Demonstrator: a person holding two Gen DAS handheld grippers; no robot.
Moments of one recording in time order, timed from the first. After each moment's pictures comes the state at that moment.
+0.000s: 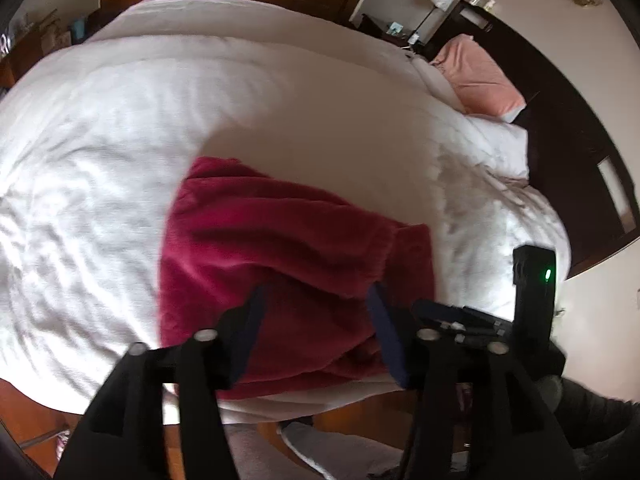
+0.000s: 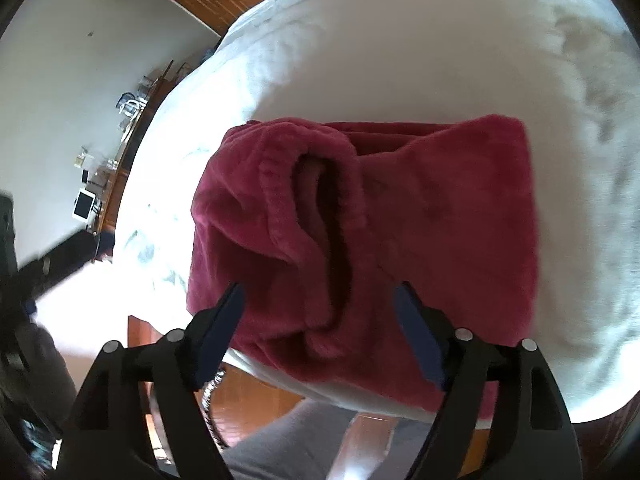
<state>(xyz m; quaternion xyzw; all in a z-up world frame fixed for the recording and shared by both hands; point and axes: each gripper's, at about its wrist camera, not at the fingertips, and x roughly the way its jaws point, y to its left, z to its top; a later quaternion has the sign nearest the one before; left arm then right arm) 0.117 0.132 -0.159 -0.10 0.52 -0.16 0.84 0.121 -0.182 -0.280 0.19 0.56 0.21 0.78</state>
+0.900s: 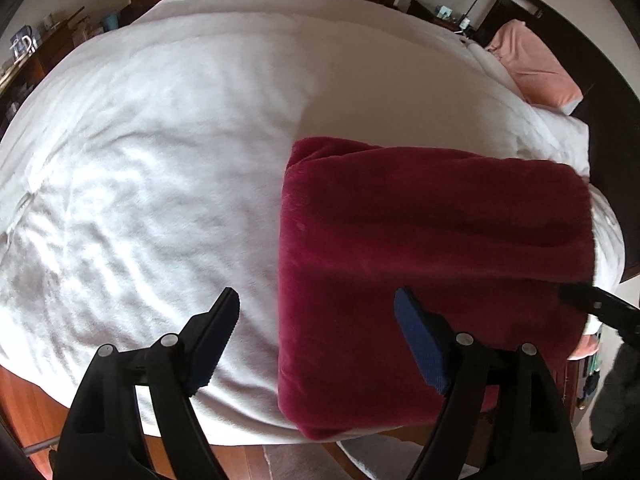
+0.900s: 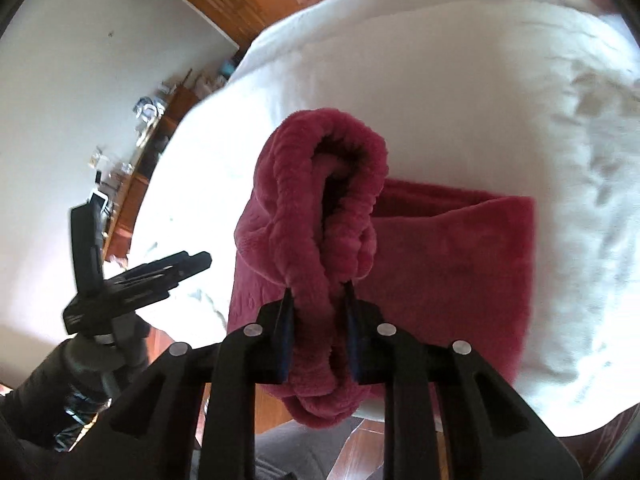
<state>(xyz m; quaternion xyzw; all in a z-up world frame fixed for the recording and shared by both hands) 0.155 0.183 -0.203 -0.06 0.55 -0.09 0.83 0.128 -0.180 -0.209 0.18 0.52 0.23 0.80</state>
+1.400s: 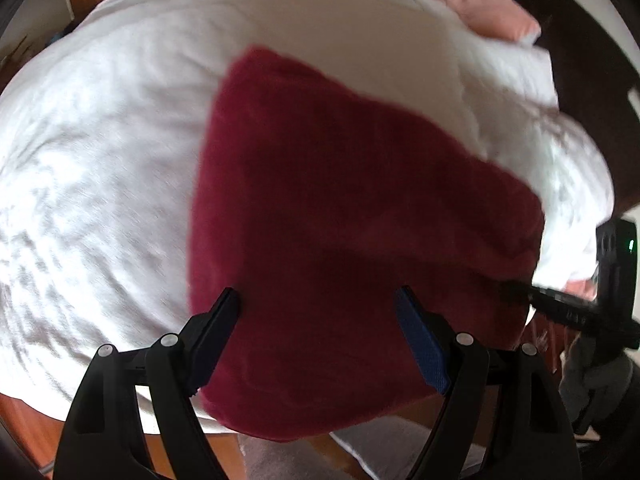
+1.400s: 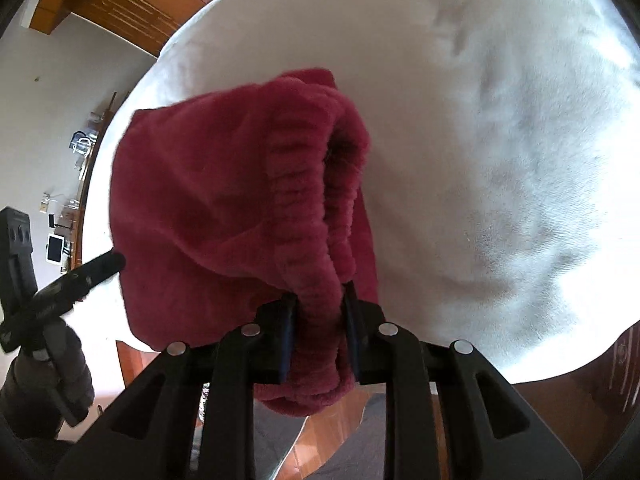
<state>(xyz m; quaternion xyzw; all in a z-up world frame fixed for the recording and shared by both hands) 0.126 0.069 -0.246 0.01 0.59 -0.16 0.80 0.074 -0.268 -0.328 0.23 0.59 0.11 0.77</state>
